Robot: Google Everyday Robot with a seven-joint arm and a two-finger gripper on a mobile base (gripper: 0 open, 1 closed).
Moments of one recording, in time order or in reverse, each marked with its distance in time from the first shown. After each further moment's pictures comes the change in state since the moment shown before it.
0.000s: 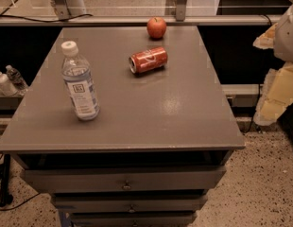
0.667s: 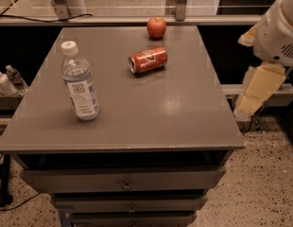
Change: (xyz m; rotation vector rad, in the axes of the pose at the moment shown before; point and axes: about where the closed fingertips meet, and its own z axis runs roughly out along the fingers) arm -0.024 -0.016 0.020 0.037 -0.040 -0.010
